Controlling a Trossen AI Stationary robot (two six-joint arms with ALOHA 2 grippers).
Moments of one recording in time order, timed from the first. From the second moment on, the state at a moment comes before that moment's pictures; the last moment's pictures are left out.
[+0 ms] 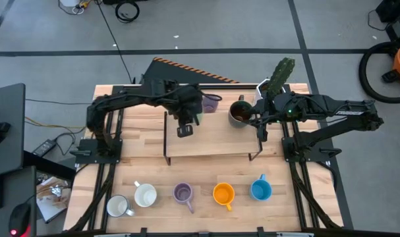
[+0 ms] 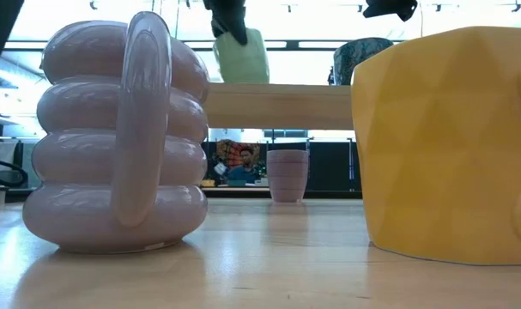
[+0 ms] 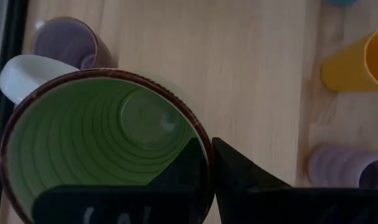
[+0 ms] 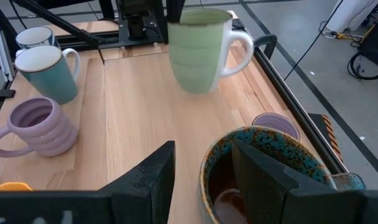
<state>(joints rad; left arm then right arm) 0.16 1.85 2.05 -1.33 0.02 0.03 0.03 0.95 1.13 -0.72 0.21 0.10</state>
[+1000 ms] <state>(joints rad) 0.15 1.92 2.10 -1.39 0.02 0.12 0.03 0.95 1.13 -0.72 0.21 0.09</state>
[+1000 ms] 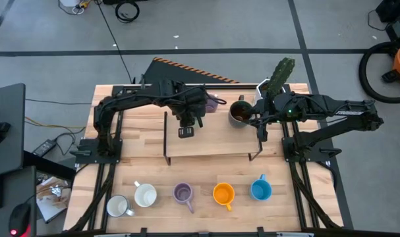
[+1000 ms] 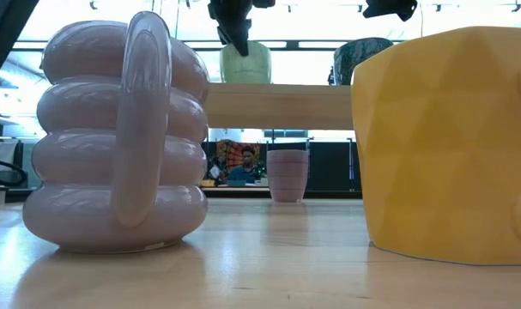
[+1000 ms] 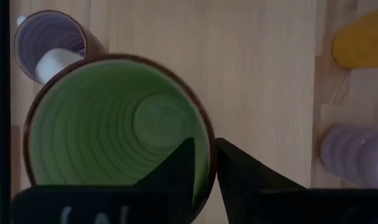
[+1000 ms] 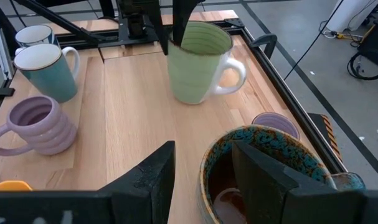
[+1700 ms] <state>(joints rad) 0.12 1.92 2.18 -1.31 -0.01 0.28 0.03 0.95 1.13 -0.74 0.21 0.09</state>
